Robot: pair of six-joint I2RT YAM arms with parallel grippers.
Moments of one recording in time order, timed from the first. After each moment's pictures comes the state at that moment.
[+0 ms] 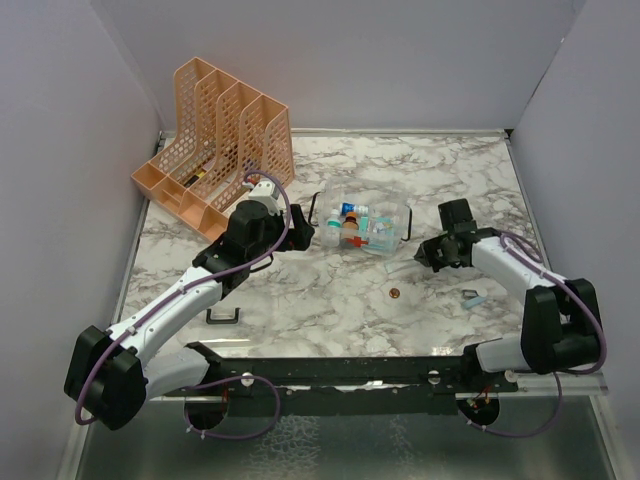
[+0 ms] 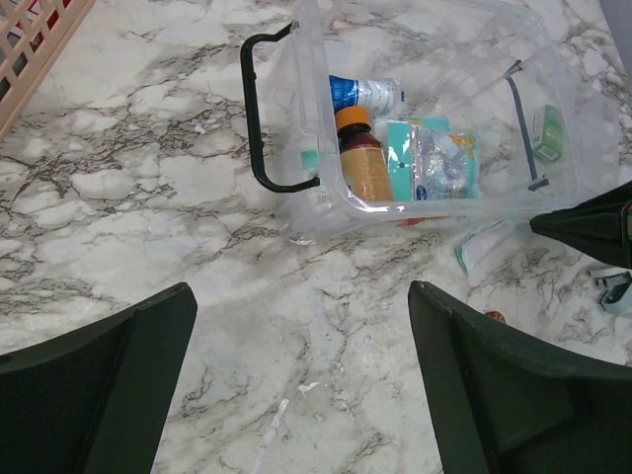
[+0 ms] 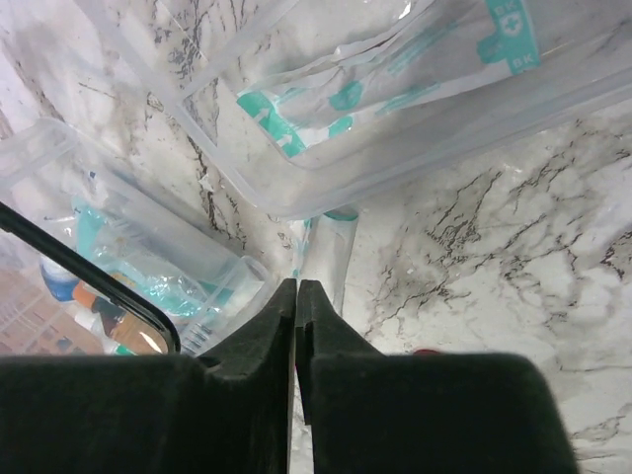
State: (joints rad) left arm -0.57 1.11 0.75 -0.07 -0.03 -0.46; right arm 0.20 1.39 0.77 -0.50 0.04 1.45
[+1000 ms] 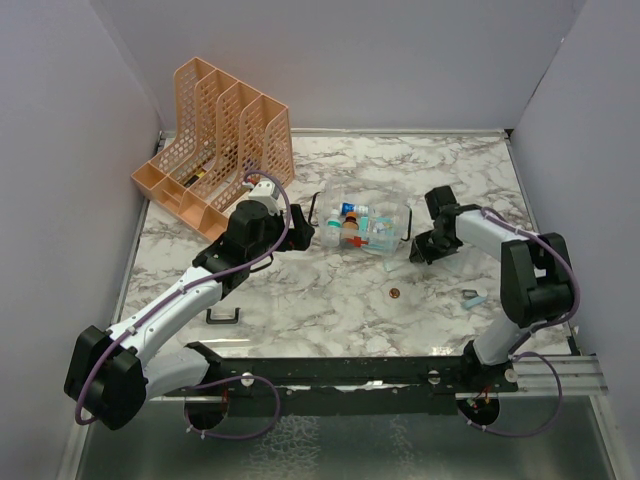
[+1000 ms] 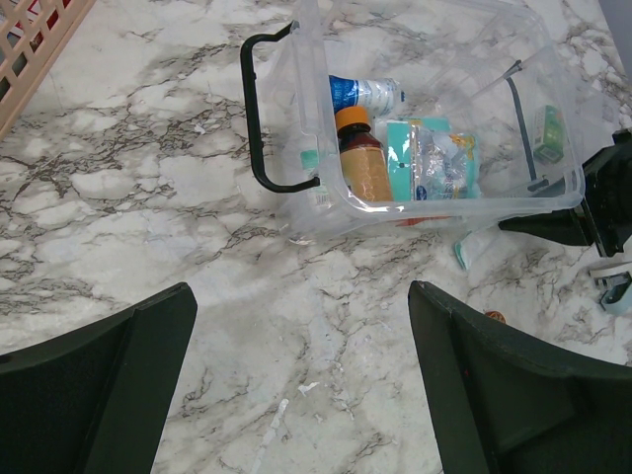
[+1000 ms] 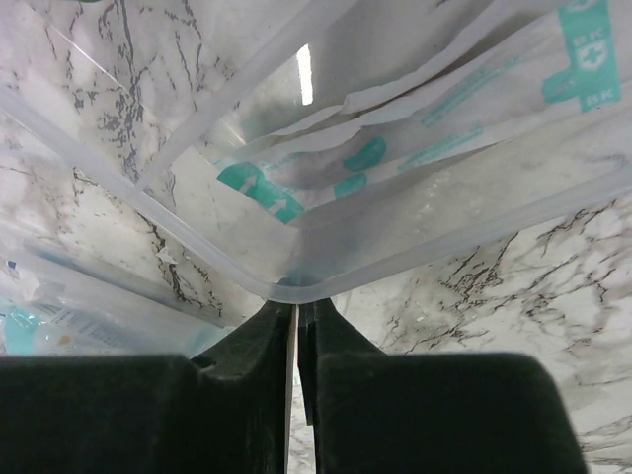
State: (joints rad) left arm -0.57 1.11 0.75 -0.07 -0.03 -0.46; right arm 0.20 1.67 0.97 -0.64 0.04 1.45
